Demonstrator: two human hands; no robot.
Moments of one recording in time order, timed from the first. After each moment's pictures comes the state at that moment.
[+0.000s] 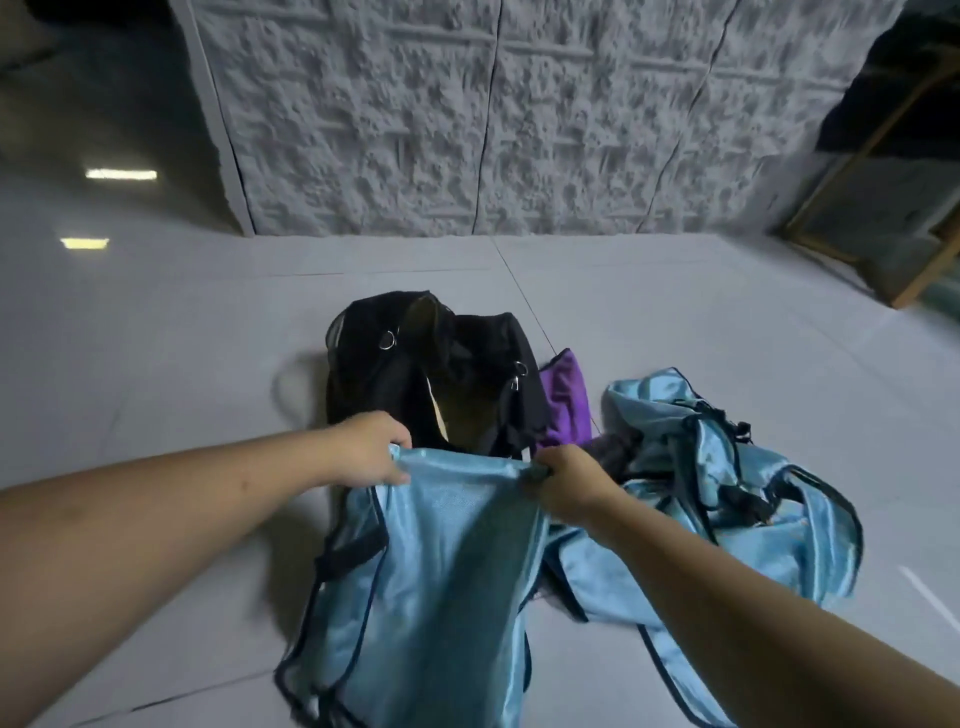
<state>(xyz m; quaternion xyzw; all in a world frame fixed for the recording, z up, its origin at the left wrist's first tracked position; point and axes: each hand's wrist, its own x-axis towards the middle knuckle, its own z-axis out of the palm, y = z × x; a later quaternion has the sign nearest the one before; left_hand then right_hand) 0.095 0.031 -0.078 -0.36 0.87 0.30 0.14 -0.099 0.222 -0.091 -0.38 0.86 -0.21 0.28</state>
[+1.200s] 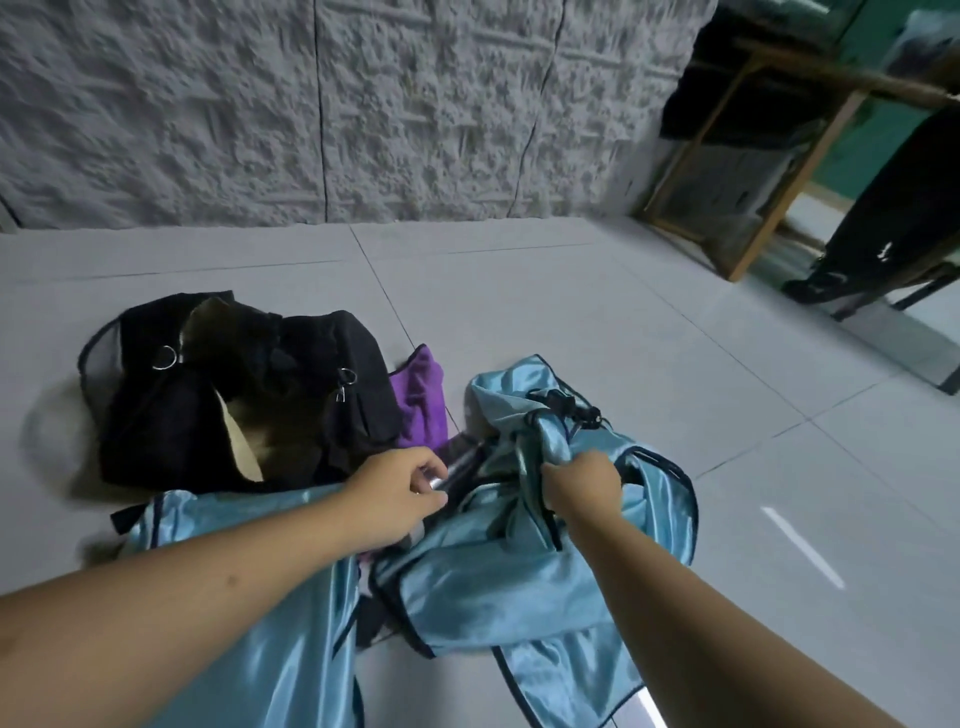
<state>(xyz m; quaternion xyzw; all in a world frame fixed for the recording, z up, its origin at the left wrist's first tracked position) -0.090 0.159 -0.129 -0.26 0.84 0.47 -0.03 -0.259 0.321 -0.118 -0.05 0.94 -0.30 0.13</state>
